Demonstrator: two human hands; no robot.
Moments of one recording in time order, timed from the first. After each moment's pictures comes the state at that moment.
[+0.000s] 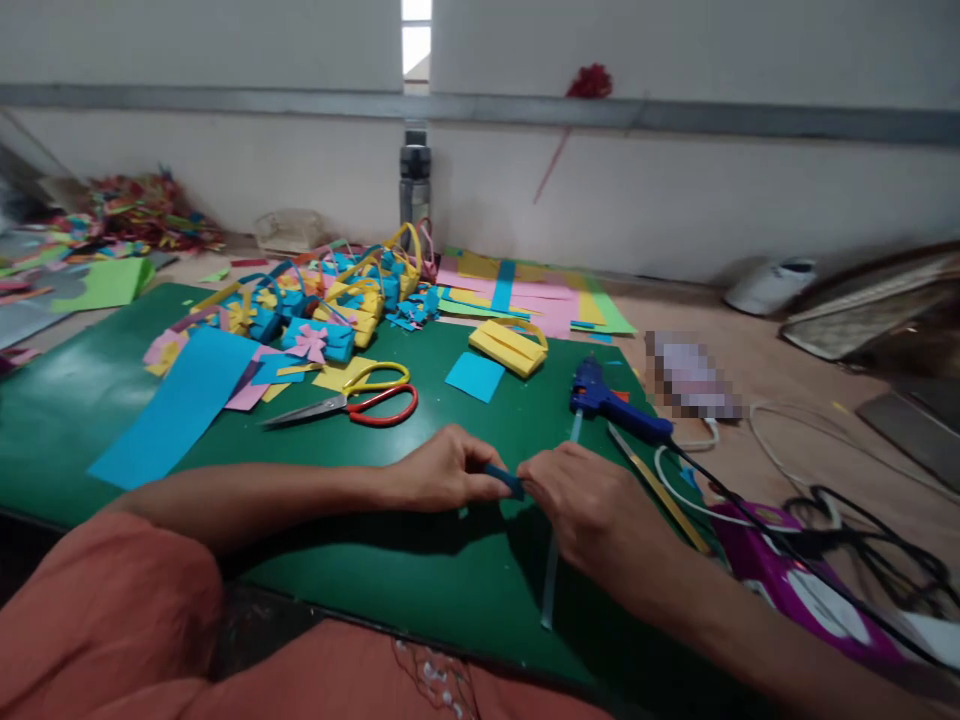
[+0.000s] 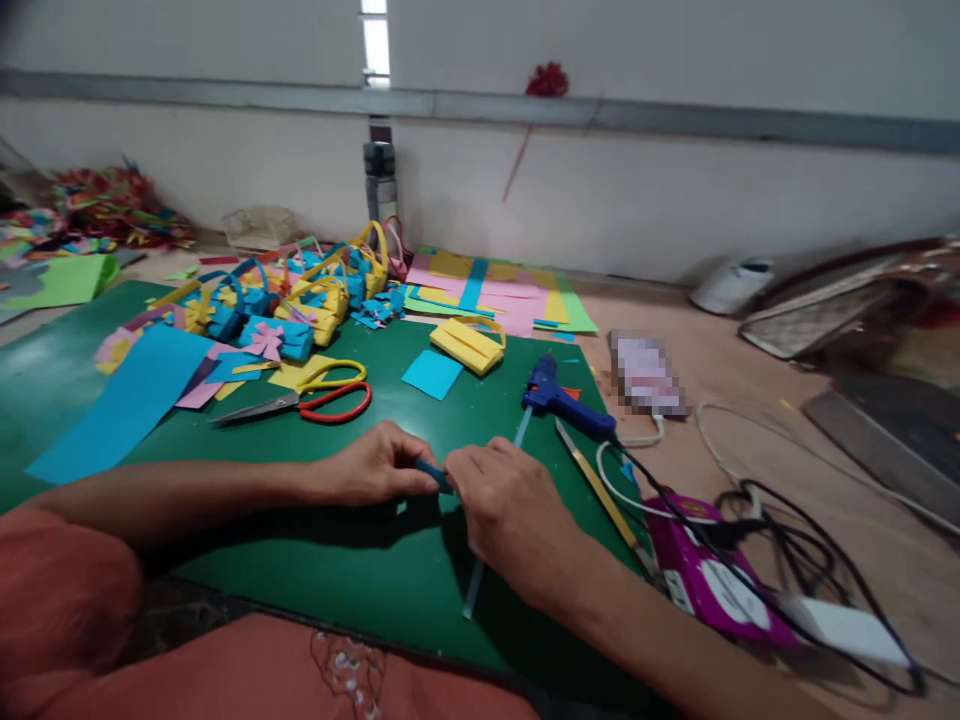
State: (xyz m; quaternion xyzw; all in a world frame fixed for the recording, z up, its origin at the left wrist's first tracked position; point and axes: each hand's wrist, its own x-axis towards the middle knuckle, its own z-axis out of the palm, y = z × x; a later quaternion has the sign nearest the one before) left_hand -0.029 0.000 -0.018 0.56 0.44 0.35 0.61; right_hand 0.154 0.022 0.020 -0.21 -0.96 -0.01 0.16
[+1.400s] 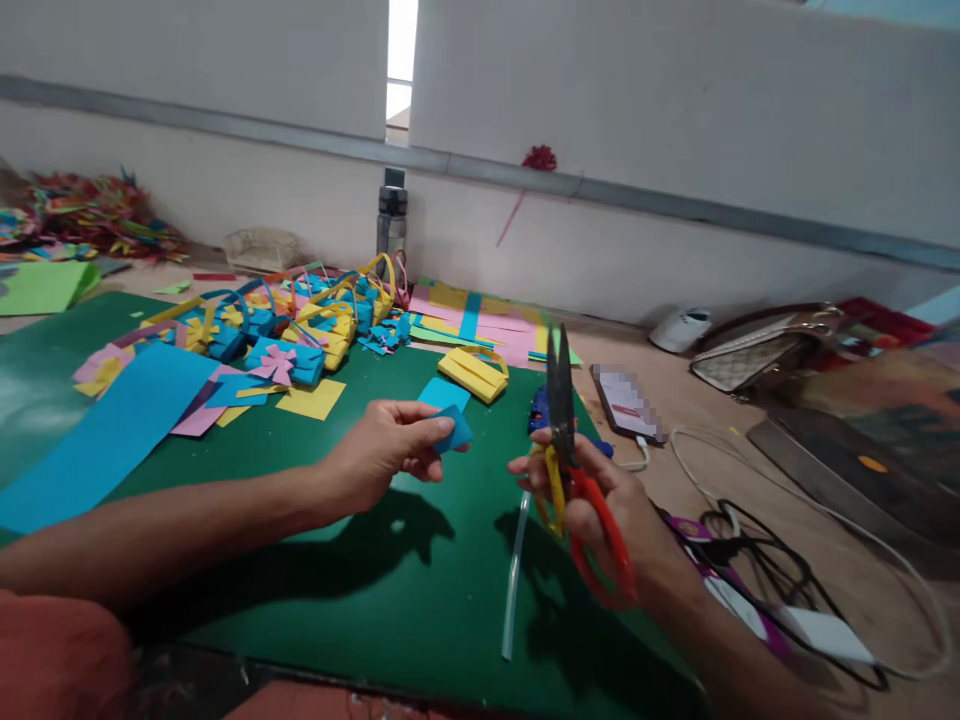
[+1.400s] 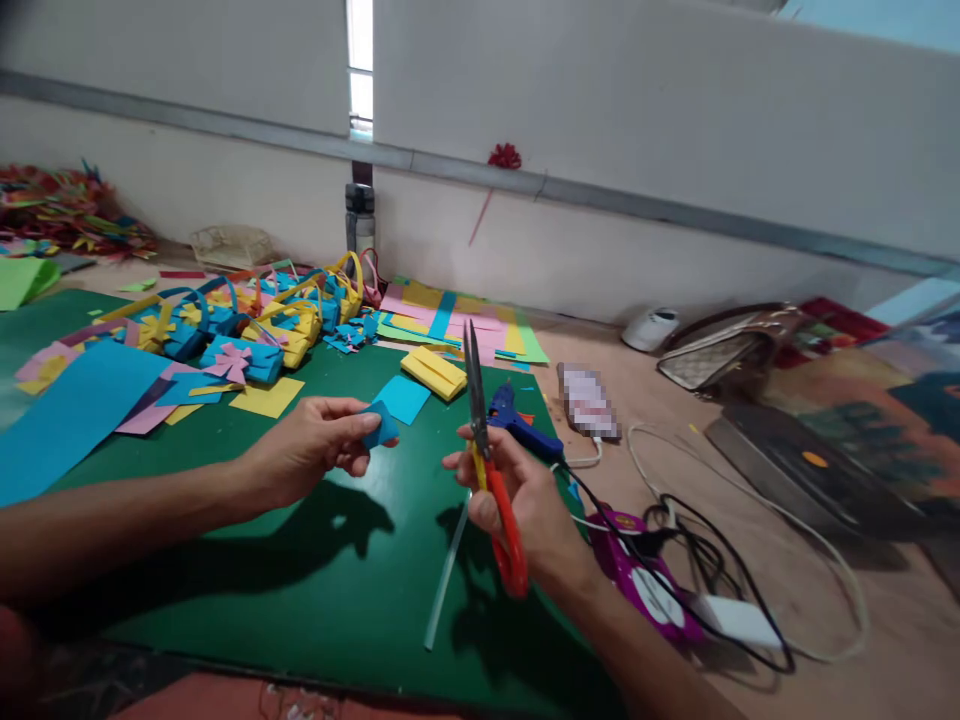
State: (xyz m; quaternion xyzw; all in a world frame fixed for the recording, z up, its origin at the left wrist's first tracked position) left_hand -0.046 0.000 0.022 0.39 0.46 0.50 0.62; right_hand 0.179 0.032 0.031 -0.37 -0.68 0.54 0.33
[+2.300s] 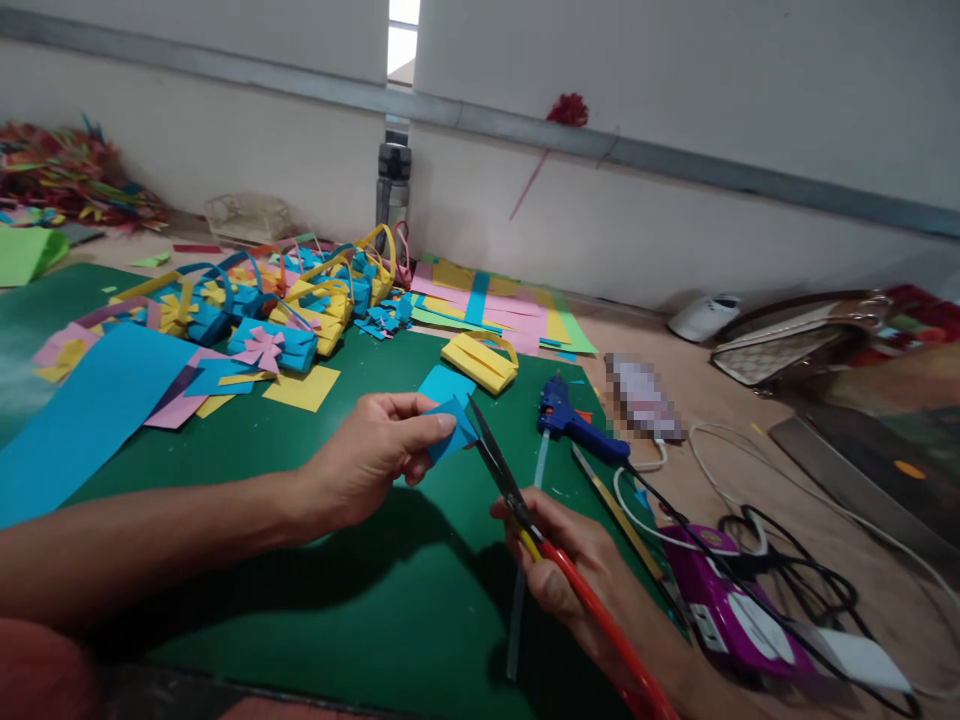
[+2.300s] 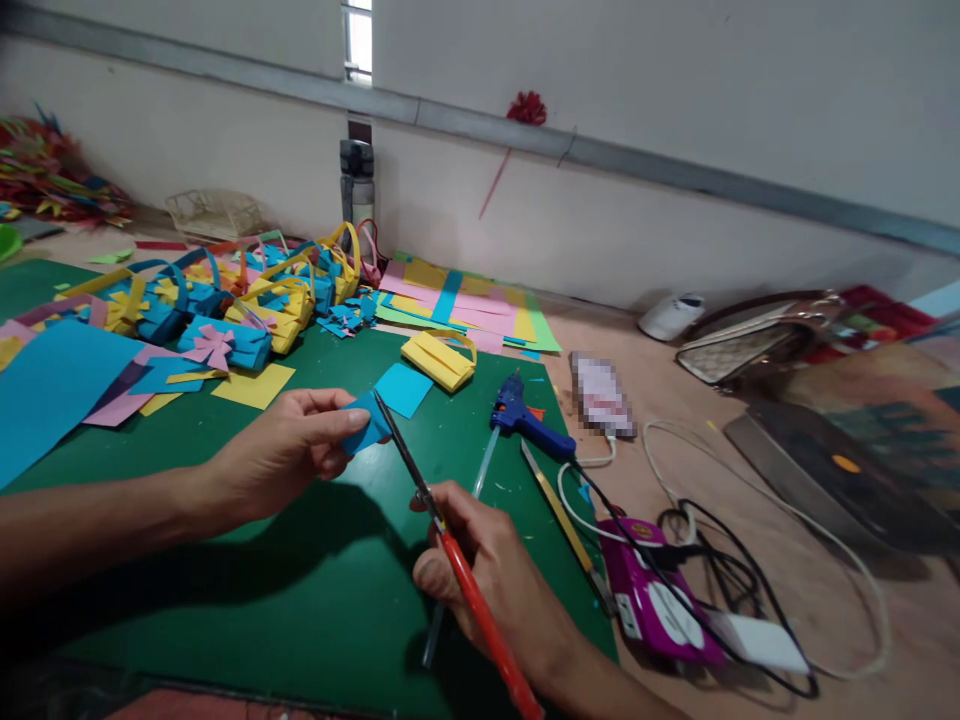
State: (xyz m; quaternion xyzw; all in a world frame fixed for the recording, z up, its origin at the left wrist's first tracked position) left_hand -0.045 0.001 0.025 0.32 0.43 0.54 0.65; right_hand 0.167 0.009 0.023 -0.39 -0.70 0.58 0.14
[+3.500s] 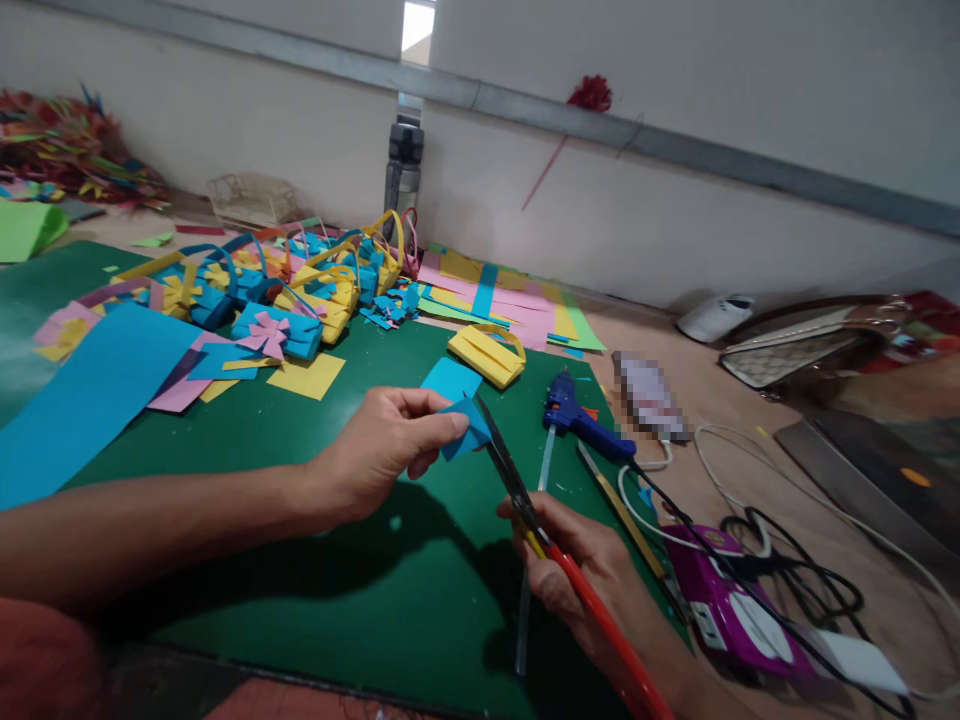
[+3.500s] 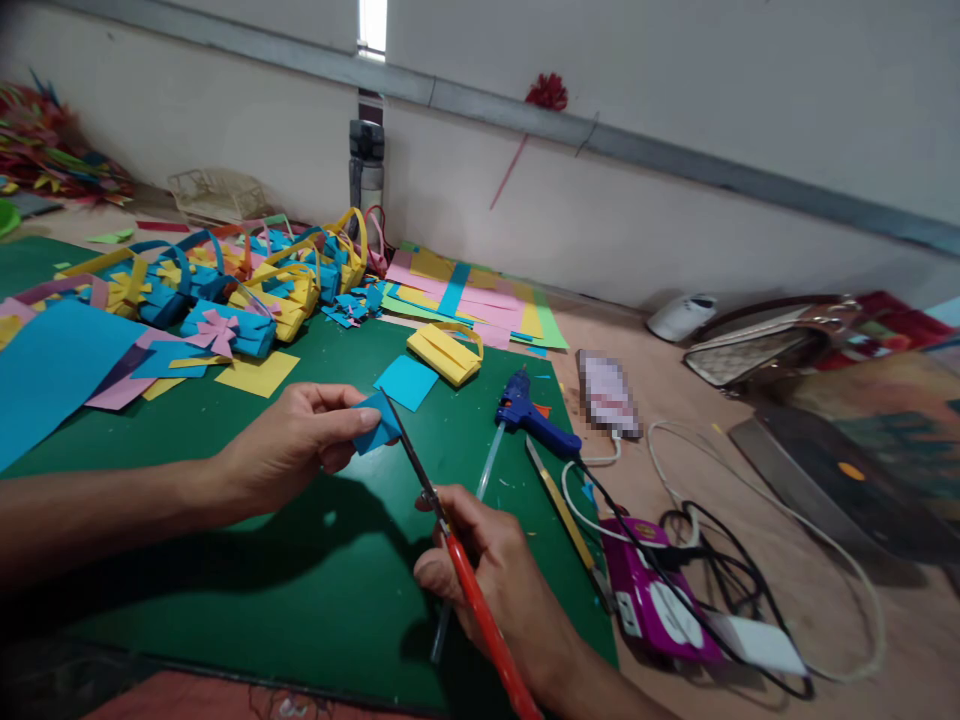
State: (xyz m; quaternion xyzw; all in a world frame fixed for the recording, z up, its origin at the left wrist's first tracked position) left_hand -0.045 0.000 0.022 0.37 0.46 0.52 0.61; right_hand 0.167 0.005 0.015 -0.39 -0.73 0.54 0.16
